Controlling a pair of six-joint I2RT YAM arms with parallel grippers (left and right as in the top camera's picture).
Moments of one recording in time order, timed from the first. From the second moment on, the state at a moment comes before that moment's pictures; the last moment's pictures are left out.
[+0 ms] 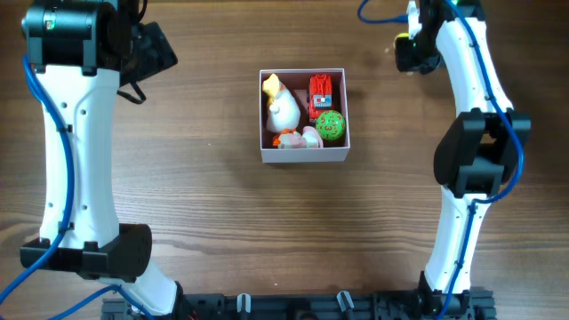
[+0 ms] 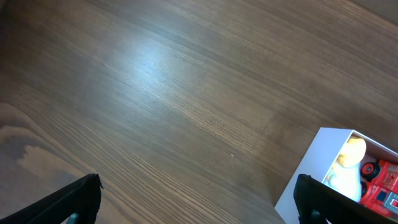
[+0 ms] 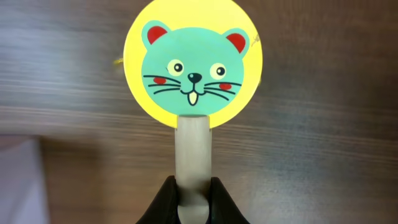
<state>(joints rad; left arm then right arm) -0.10 1.82 2.30 -1.65 -0.31 -0.56 0.01 2.35 2.23 -1.19 0.03 -0.06</state>
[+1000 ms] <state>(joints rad) -0.10 1.82 2.30 -1.65 -0.31 -0.56 0.49 2.13 2.19 -1.29 -0.08 0.28</state>
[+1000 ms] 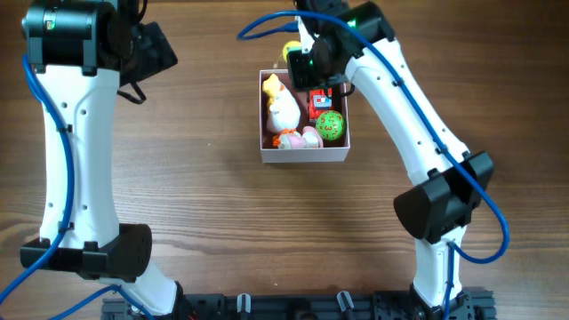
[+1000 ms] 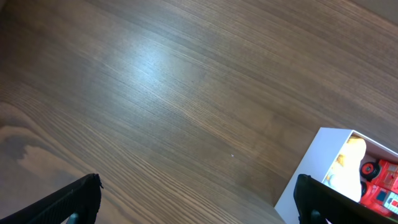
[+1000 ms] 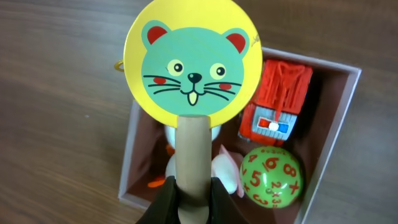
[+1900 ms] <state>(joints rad) -0.10 1.82 2.30 -1.65 -0.31 -0.56 0.48 2.14 2.10 -1.18 -0.03 0.29</state>
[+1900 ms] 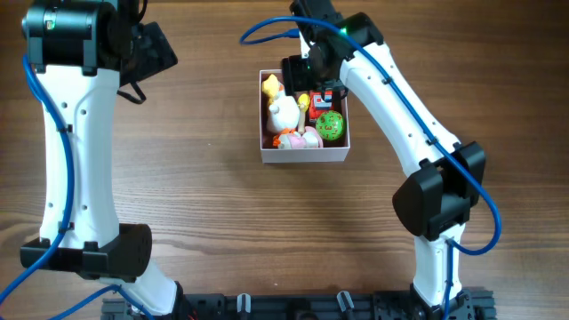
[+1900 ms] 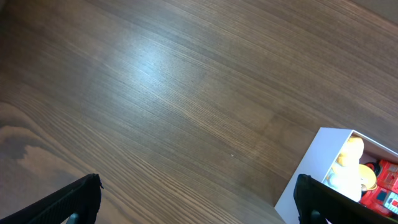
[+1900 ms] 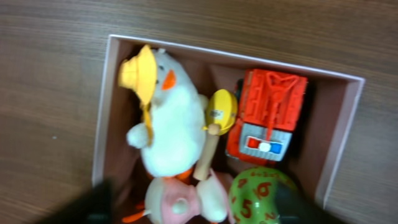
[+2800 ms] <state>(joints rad) -0.10 1.82 2.30 -1.65 -0.31 -0.56 -0.05 1.93 2.12 -1.51 0.01 0.31</state>
